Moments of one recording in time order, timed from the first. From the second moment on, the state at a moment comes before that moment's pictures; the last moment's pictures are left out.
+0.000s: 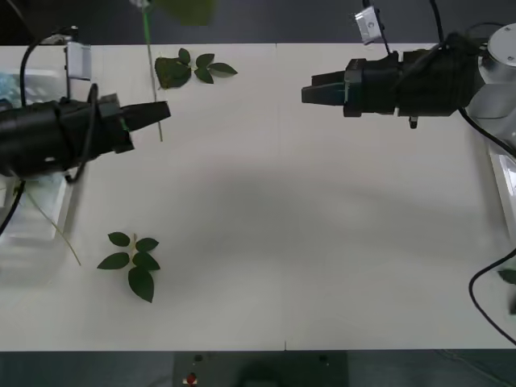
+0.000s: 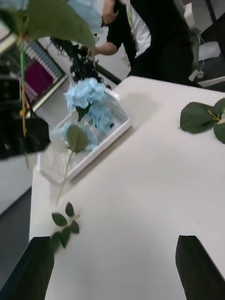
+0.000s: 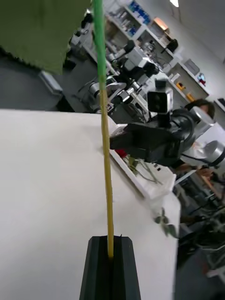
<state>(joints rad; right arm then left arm) -0.82 -0.69 0.38 -1.13 -2.09 1.10 2.53 -0.35 0.48 0.20 -1.58 1.84 1.24 -2.23</state>
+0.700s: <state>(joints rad) -0.84 -1.03 0.63 -1.21 -2.15 1.19 2.71 -0.16 0.65 0.67 -1.74 1.14 1.29 -1.98</state>
